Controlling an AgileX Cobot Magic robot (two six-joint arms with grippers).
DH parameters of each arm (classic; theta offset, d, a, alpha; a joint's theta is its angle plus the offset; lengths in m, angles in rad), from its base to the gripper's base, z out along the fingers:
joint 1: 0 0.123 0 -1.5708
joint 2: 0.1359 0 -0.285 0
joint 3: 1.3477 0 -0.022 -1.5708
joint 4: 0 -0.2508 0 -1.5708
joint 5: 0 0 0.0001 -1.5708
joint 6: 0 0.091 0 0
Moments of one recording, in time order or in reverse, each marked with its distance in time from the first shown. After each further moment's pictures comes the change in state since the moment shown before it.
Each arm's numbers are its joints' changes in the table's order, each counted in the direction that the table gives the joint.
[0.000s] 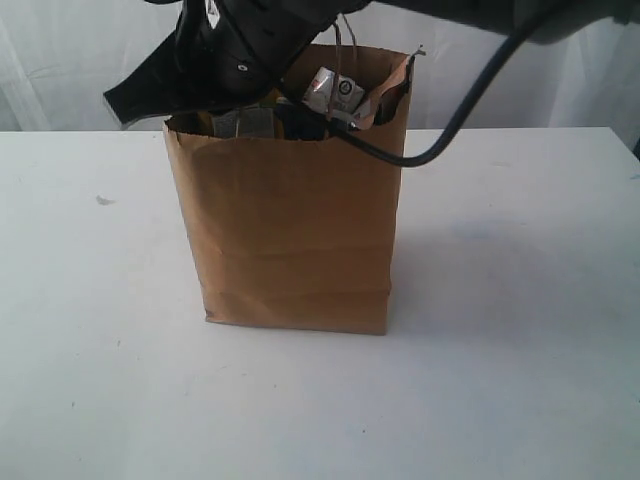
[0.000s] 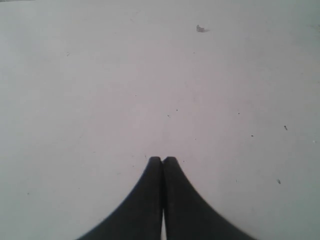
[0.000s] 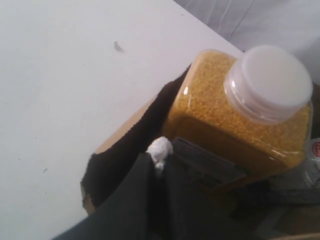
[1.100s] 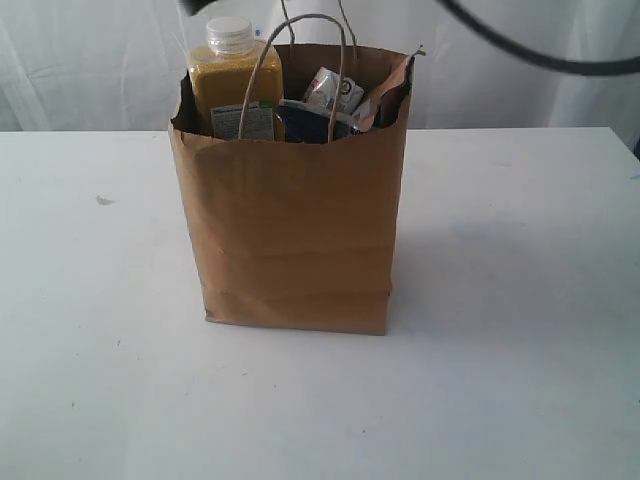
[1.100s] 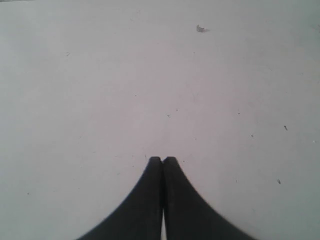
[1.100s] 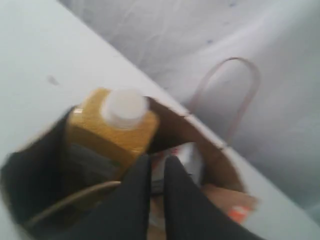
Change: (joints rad) left arm 0.000 0.000 0.000 0.000 0.000 0.000; right arm -0.002 -0.202 -0.001 0.249 -0.103 0.002
